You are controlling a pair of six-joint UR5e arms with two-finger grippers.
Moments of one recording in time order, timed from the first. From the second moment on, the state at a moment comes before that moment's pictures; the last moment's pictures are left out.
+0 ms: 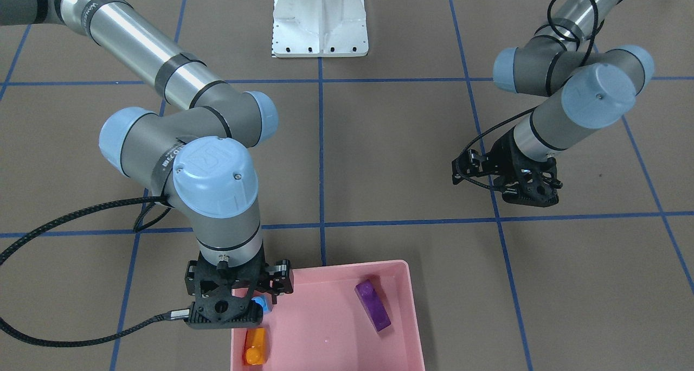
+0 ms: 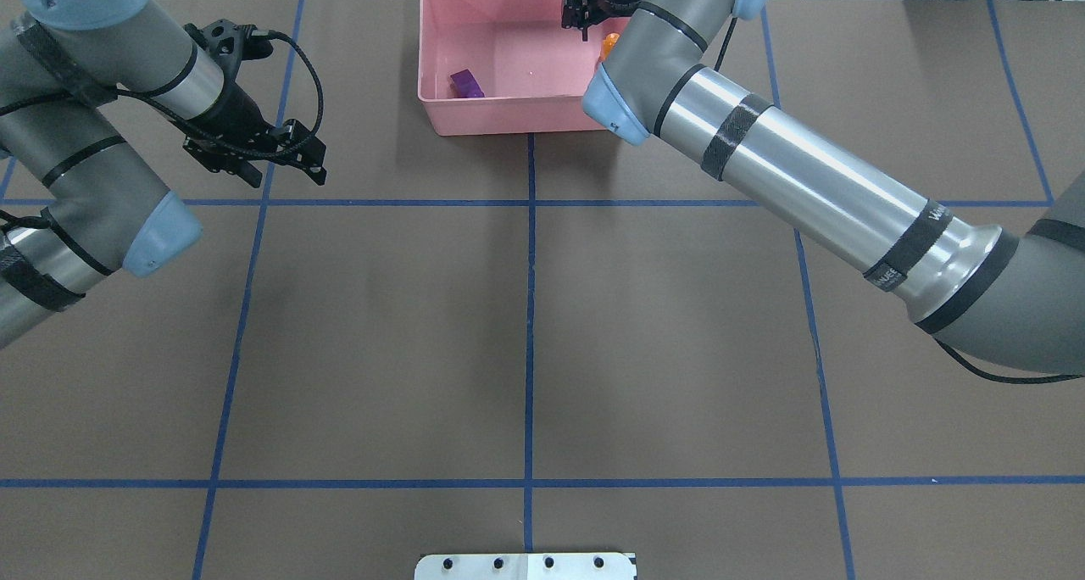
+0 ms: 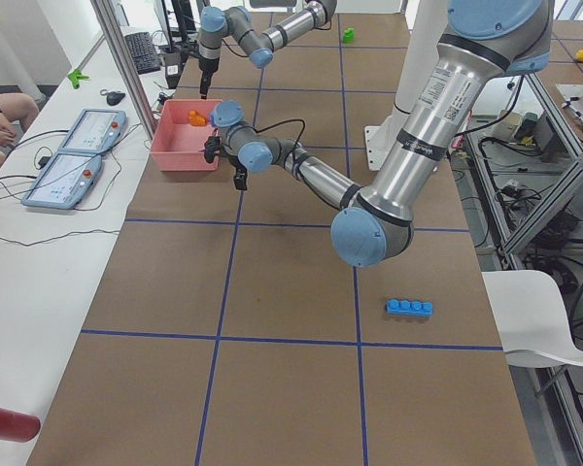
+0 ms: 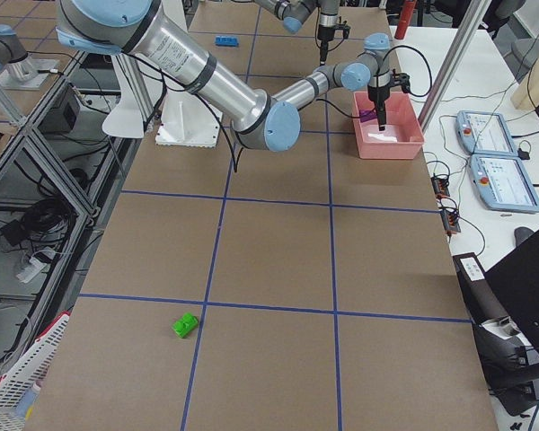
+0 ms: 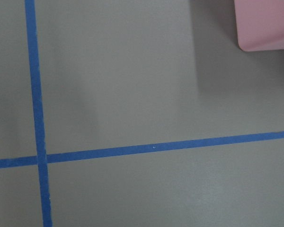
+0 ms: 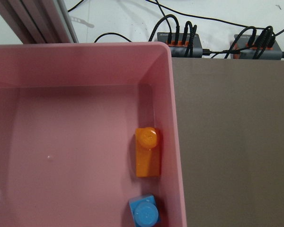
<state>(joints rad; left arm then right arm) -0.94 -2.05 -1.57 -1.83 -2.32 -0.86 0.89 -0.51 1.04 -1.40 1.87 0.93</state>
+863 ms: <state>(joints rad) -0.90 -1.51 -1.95 -1.83 -2.20 -0.77 0.92 -1.05 1.76 -1.62 1.99 0.77</state>
